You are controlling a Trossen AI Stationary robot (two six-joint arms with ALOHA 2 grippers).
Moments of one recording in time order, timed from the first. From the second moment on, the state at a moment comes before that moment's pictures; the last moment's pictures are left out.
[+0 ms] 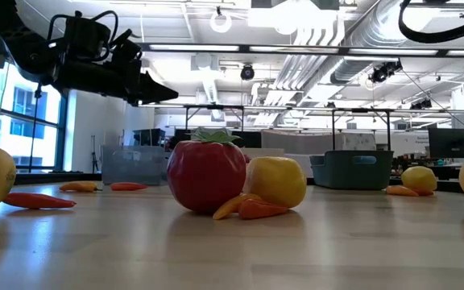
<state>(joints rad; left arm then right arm) 0.61 1.21 0.31 0.83 0.26 0.12 0.66 1.71 1.14 -1.12 -0.40 1.31</state>
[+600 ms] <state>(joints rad) 0.61 1.21 0.31 0.82 0.26 0.12 0.74 1.71 1.14 -1.08 -0.41 1.36</state>
